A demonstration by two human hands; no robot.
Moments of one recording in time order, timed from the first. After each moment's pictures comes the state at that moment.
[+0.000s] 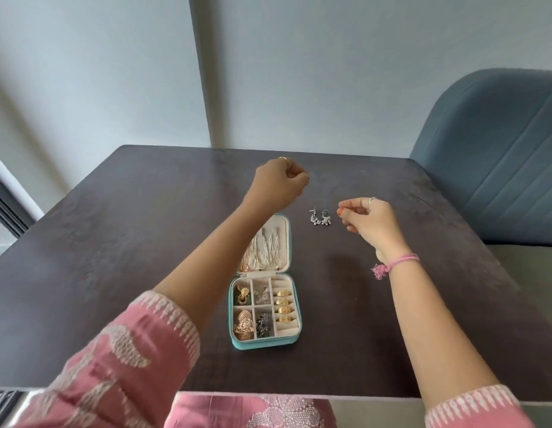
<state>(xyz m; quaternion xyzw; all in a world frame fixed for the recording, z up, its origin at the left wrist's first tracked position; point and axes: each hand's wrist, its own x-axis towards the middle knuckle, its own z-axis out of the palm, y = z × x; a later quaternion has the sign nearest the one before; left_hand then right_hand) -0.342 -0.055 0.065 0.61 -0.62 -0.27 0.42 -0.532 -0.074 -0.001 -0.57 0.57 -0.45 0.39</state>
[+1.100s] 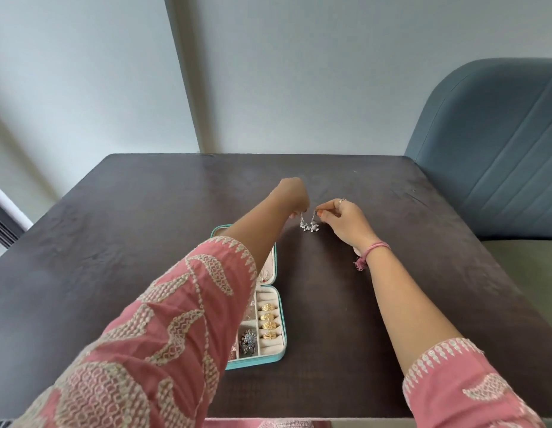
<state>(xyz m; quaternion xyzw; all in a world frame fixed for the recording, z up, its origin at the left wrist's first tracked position) -0.393 -0.124 0.046 0.72 -0.64 -0.25 0.08 -0.529 -0.128 -0.033 -0.66 0.57 -0.35 0.34</state>
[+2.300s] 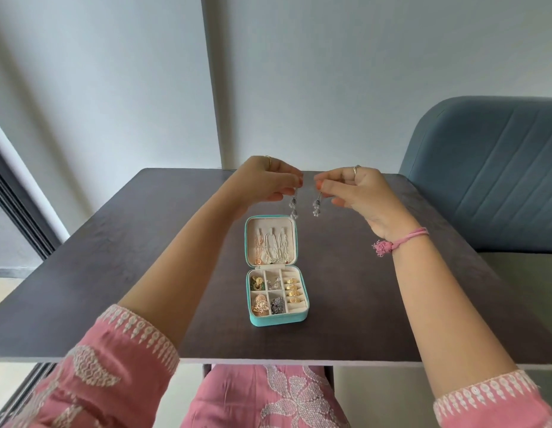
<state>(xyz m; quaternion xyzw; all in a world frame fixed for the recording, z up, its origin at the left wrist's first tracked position) -0.308 0.027 0.123 0.54 -0.61 -0.40 0.41 -0.503 0.005 0.098 -0.67 0.43 -0.44 0.42</state>
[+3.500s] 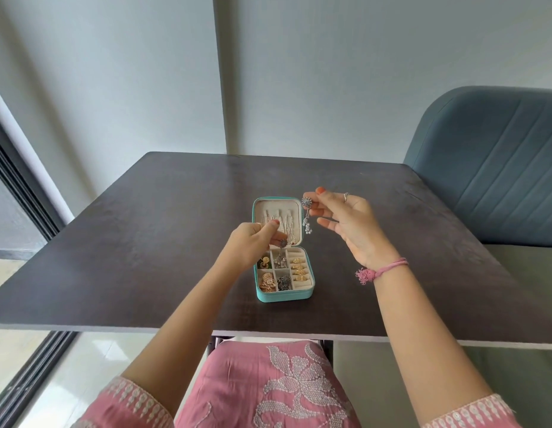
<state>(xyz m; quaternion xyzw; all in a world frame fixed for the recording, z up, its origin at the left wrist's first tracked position) -0.296 0.076 0.008 0.63 -0.55 -0.38 0.40 -0.477 0.052 0.048 -0.57 0.41 -0.47 0.53</state>
